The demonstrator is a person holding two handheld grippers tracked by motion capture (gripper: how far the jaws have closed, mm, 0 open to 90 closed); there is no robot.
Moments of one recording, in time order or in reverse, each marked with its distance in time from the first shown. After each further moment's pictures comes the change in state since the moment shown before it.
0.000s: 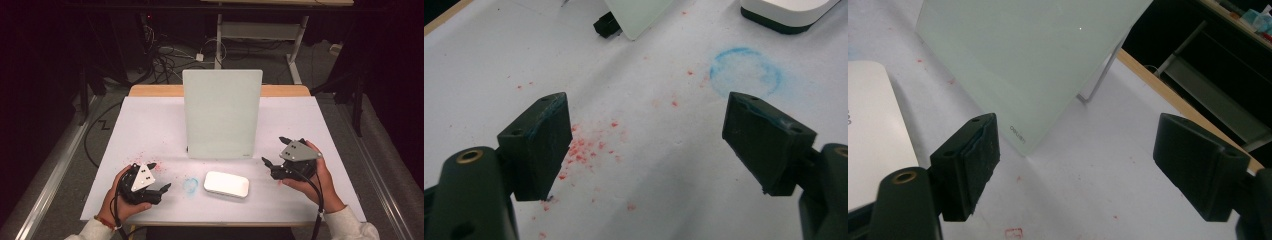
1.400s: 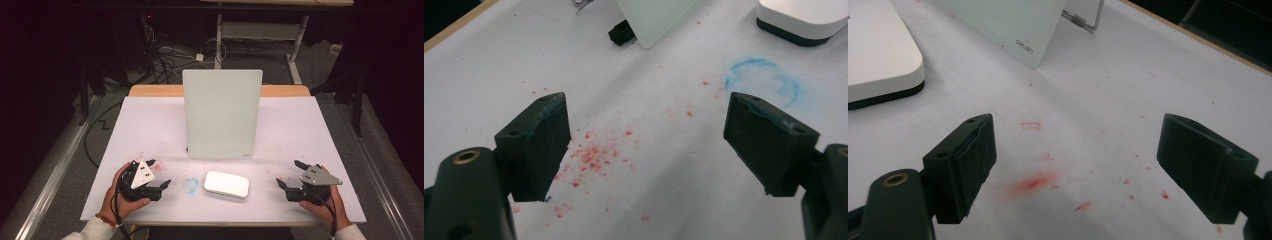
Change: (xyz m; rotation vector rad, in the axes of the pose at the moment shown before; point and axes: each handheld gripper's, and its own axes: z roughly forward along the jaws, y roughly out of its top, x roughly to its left) left arm 0.004 0.002 0.002 -0.012 0.024 -0.016; right arm 0.009 -0.092 -0.013 -0.015 0.023 0.150
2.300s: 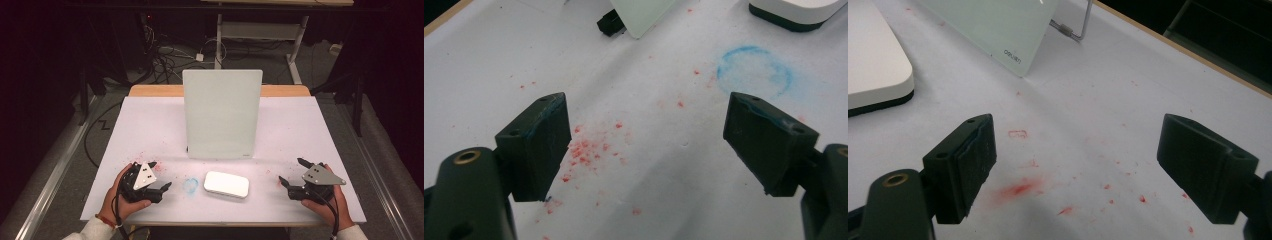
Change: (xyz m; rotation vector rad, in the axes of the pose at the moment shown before) left arm -0.002 -0.001 0.003 0.033 -0.016 0.008; right arm -0.002 0.006 -0.007 -0.015 -0.044 -0.019
